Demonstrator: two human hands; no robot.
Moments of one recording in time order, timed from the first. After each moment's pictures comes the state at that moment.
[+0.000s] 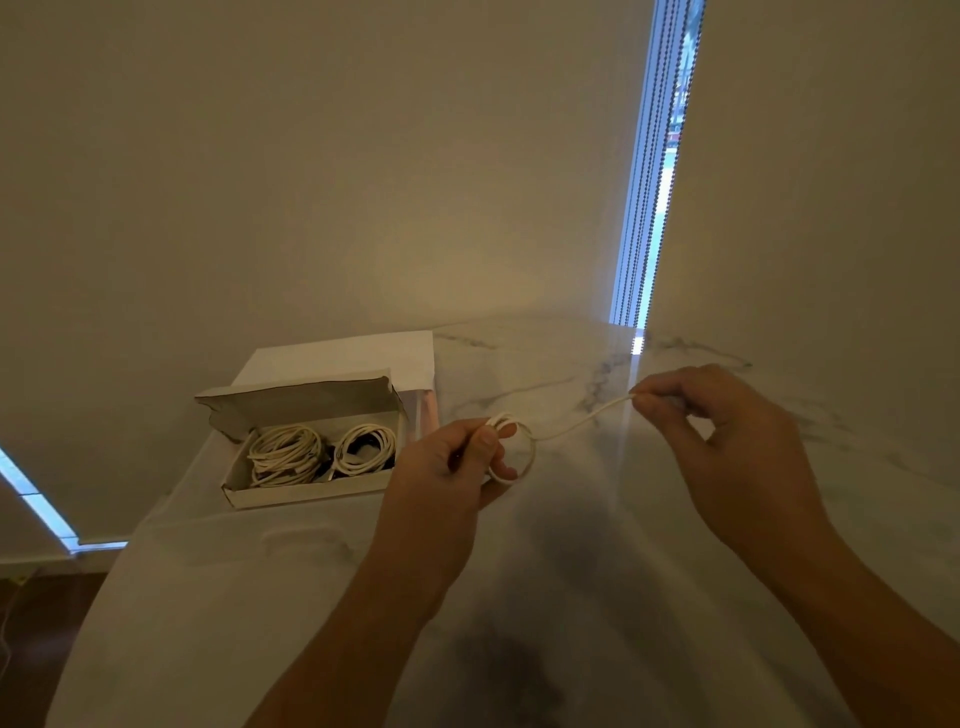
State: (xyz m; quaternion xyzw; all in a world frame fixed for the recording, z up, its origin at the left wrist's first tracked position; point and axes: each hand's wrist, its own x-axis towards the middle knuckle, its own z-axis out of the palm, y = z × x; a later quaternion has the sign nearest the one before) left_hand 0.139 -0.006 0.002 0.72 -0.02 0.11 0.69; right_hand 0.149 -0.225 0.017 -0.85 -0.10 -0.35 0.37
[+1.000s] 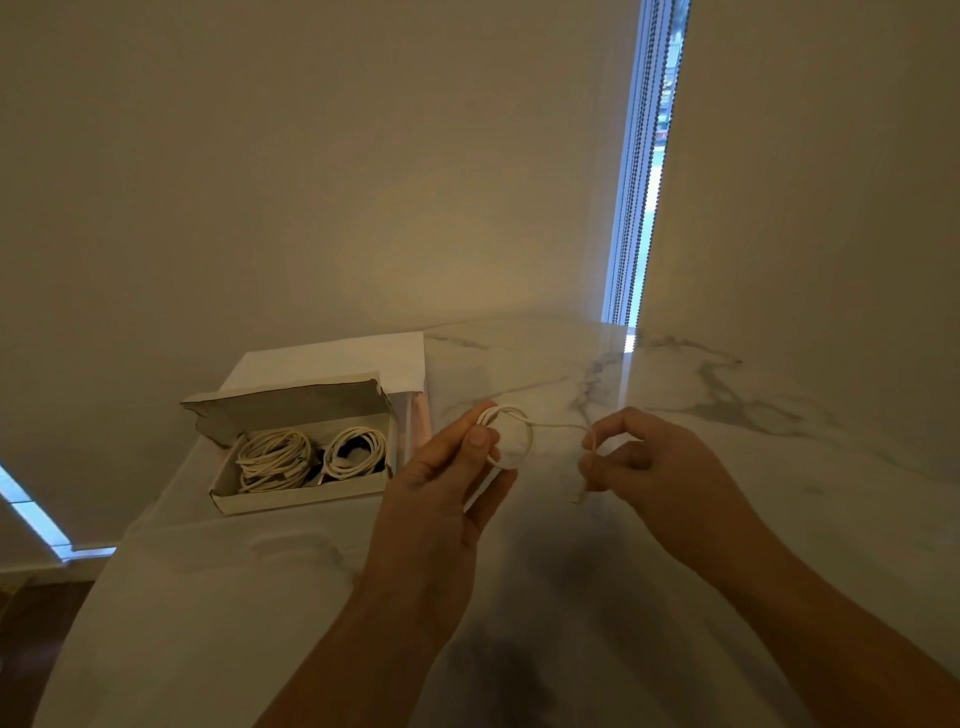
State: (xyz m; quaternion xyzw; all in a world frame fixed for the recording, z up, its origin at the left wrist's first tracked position) left_hand 0.131 -0.021 0.004 0.47 0.04 0.02 0.88; right_hand 0.149 -0.205 0.001 -0.88 -0.03 -0.11 0.47
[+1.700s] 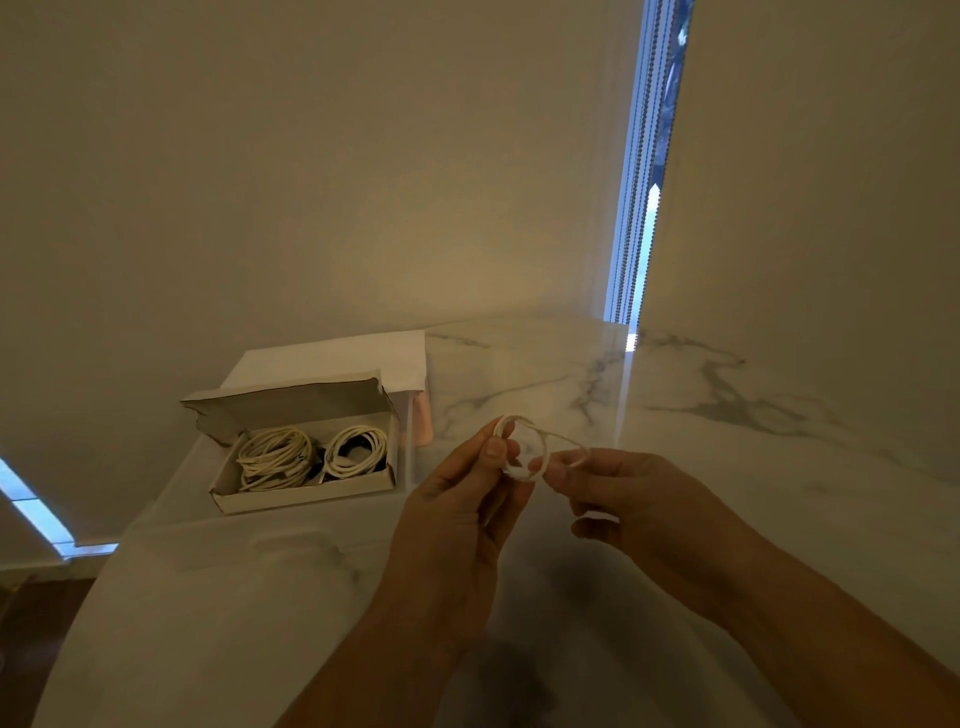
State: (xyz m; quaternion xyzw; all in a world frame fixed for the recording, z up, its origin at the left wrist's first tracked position) left_hand 0.126 -0.027 0.000 0.41 0.08 -0.03 0.91; right_hand 0.137 -0.186 0.001 -0.72 -0.02 0.11 0.69
